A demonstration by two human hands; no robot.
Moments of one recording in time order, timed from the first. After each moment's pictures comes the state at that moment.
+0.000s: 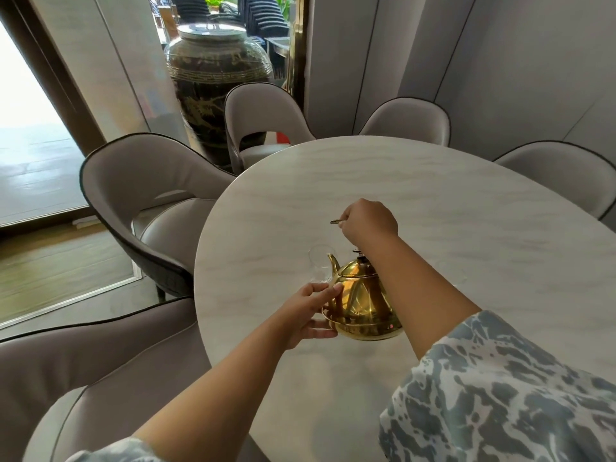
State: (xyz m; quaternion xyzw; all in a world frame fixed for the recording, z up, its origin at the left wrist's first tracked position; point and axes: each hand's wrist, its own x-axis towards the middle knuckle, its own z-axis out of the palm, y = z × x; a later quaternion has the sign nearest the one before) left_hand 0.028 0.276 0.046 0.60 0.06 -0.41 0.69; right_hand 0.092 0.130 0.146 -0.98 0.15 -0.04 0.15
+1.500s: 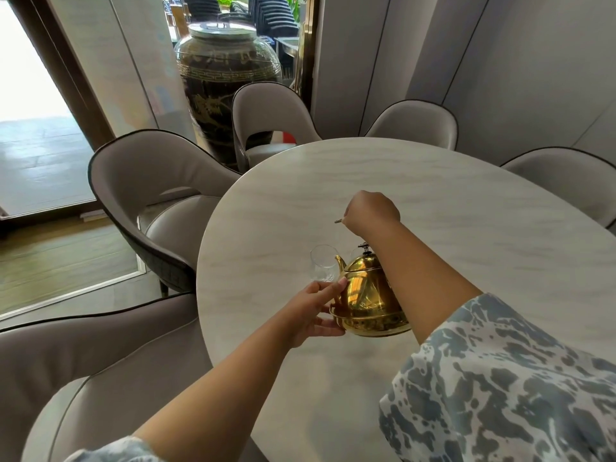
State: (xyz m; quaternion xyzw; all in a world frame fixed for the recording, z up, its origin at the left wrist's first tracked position) left_hand 0.022 0.269 0.057 0.58 0.06 -0.40 0.70; right_hand 0.101 0.132 0.170 -0.98 0.14 0.02 0.11
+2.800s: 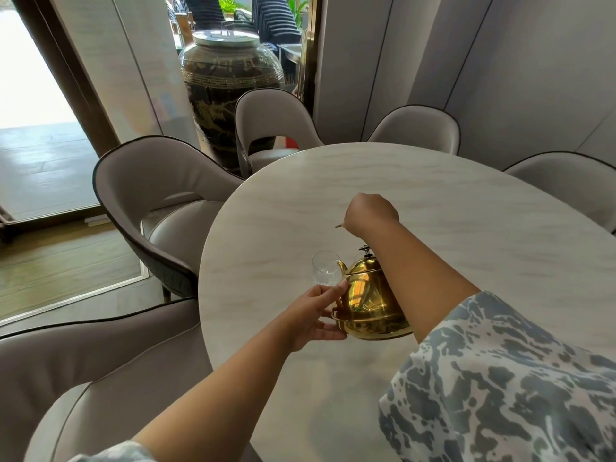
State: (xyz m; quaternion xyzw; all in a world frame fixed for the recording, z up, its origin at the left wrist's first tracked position) left_hand 0.026 0.269 0.060 0.58 0.05 -0.40 0.70; right_hand 0.105 0.135 0.178 -0.99 0.13 0.03 0.09
